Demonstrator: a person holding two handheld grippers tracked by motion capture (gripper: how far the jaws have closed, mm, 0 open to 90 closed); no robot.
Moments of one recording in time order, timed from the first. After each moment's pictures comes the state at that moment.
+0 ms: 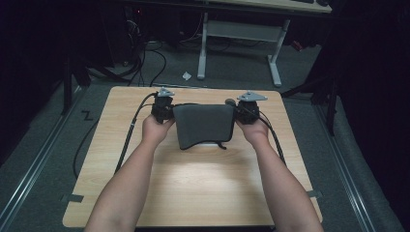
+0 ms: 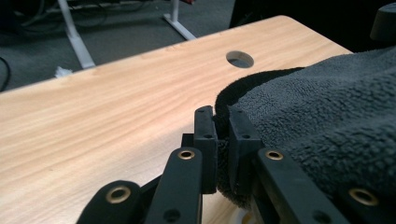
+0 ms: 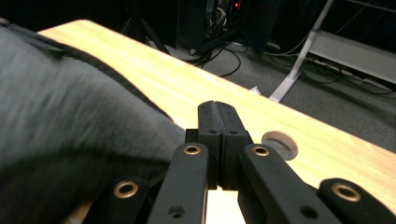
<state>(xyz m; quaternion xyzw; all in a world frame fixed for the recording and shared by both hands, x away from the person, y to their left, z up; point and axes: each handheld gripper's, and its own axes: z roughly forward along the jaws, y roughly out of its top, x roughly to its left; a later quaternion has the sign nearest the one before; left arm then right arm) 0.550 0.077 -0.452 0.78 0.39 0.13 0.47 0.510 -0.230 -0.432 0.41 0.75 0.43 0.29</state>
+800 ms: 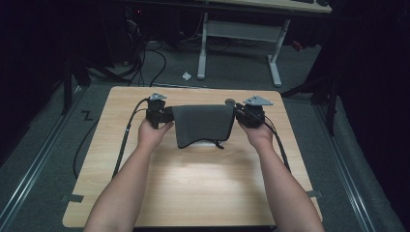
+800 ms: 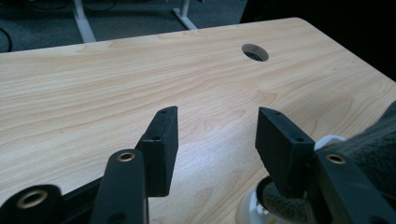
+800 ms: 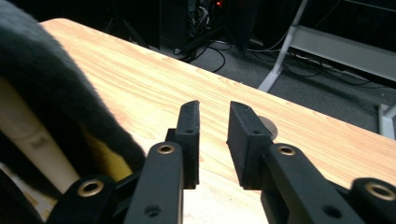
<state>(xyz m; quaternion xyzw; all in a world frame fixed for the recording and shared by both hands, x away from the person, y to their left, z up) 0.545 0.101 -0.466 0.75 0.44 0.12 0.48 0.500 -0.248 -0.441 0.44 0.73 0.42 0.31</state>
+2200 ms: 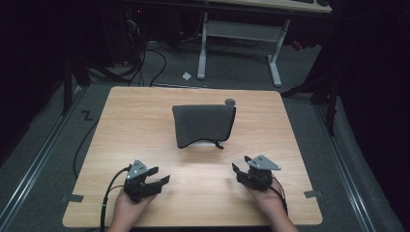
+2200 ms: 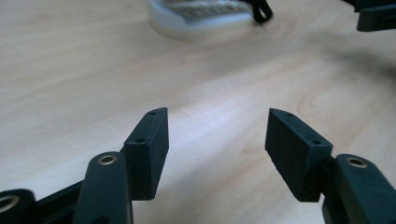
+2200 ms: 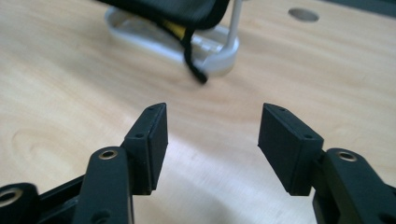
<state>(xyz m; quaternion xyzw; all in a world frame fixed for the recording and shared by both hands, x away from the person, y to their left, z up) 0.326 0.136 -0.524 0.78 0.39 0.11 0.47 0.324 -0.245 -0.508 0.45 0.75 0.40 0.27</state>
